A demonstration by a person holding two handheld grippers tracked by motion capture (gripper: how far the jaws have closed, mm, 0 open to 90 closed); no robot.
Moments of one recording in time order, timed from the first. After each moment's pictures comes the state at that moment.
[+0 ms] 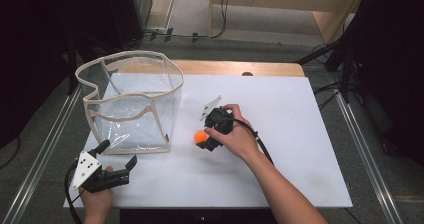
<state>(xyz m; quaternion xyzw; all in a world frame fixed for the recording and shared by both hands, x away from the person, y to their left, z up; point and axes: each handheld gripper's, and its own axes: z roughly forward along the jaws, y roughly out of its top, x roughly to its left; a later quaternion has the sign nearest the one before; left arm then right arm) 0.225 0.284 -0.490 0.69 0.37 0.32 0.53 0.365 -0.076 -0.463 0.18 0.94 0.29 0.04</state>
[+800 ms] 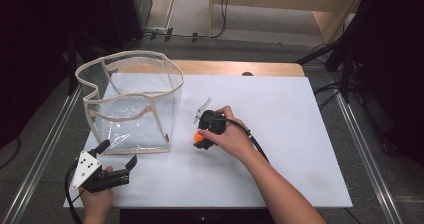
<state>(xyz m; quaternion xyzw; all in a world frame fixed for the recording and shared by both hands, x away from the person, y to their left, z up) 0.225 0.284 -0.489 0.69 0.37 0.32 0.53 0.374 -0.058 -0.479 0.18 0.95 0.24 0.02</state>
